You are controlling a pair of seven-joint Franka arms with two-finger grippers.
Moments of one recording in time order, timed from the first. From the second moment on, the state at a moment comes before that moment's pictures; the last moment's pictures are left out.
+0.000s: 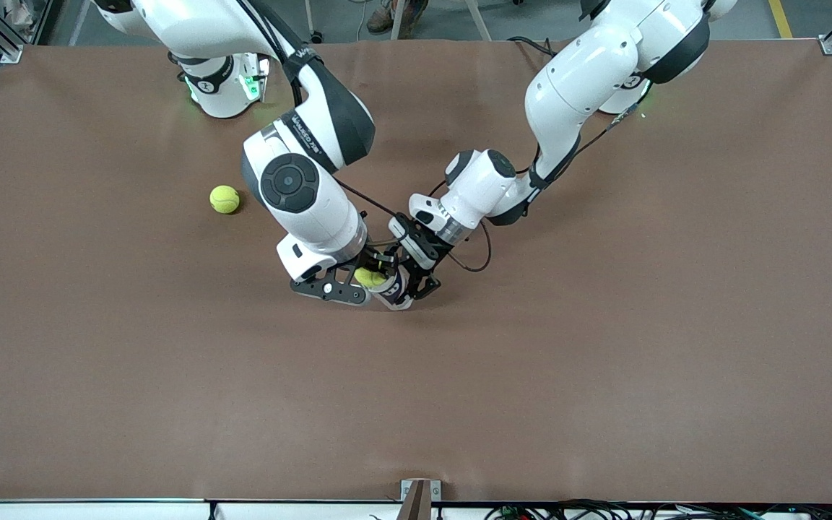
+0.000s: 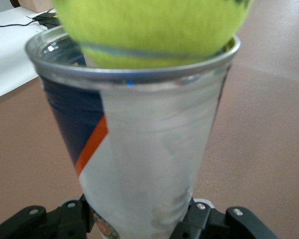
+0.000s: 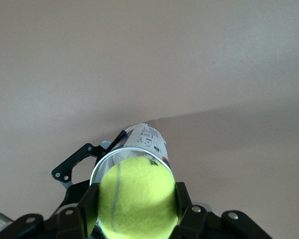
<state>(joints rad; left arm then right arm) -0.47 0.89 -0.45 -1.77 -0.27 3.54 0.68 0.61 0.58 -0.02 -1.34 0.16 1.97 0.77</state>
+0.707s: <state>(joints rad) -0.47 0.89 -0.45 -1.77 -0.27 3.54 0.67 0.61 0.58 -0.02 -1.32 0.16 1.97 0.80</state>
